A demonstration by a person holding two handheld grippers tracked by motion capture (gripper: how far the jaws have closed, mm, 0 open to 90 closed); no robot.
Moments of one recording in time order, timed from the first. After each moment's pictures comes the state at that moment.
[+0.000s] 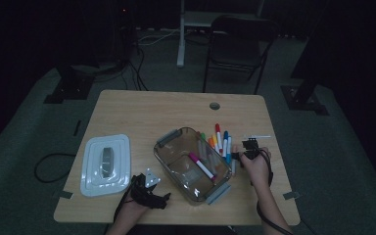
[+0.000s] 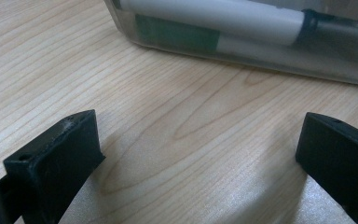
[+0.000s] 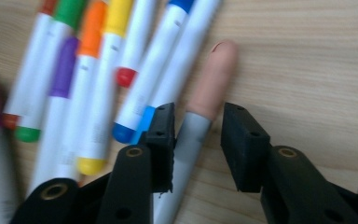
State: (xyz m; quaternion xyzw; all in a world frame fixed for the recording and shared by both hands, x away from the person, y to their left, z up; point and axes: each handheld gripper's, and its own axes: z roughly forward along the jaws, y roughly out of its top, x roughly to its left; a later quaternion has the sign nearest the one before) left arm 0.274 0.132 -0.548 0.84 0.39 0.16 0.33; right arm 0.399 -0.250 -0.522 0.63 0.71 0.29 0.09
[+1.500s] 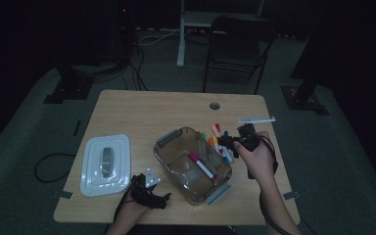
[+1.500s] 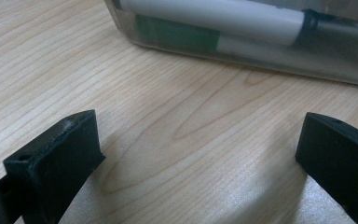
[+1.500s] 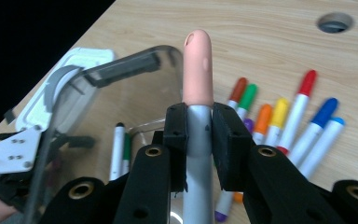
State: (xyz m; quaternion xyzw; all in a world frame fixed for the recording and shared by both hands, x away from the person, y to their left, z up) left arm 0.274 0.132 -0.548 0.84 0.39 0.16 0.33; right arm 0.349 -0.196 -0.375 0.49 0.76 0.42 0.07
